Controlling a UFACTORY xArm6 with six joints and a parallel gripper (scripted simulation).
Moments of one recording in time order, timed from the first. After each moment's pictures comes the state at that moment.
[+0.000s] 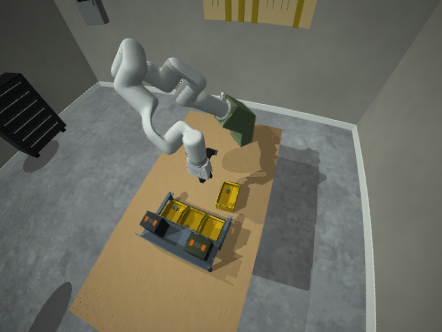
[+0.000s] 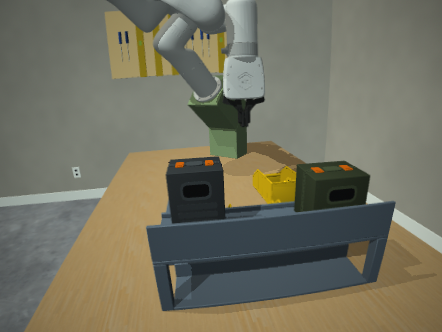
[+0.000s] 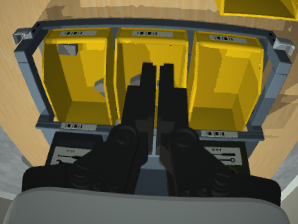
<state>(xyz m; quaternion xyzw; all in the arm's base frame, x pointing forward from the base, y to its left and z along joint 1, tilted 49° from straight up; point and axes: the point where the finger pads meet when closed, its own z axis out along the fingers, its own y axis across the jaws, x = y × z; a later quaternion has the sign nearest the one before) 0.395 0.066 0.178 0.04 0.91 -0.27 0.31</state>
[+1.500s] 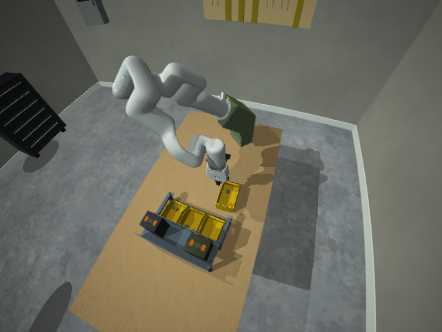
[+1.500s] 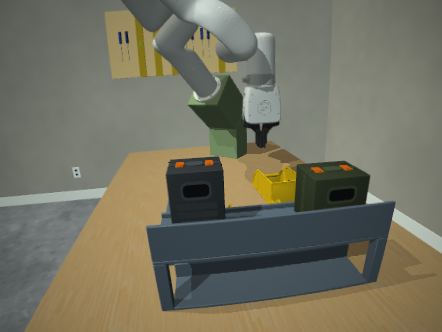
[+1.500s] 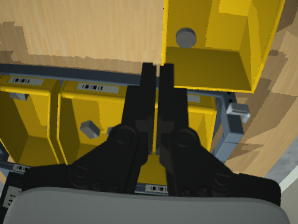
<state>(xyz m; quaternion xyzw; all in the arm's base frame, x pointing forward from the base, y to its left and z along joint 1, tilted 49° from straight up) 0.408 0.073 0.075 0.00 0.91 -0.29 0.30</state>
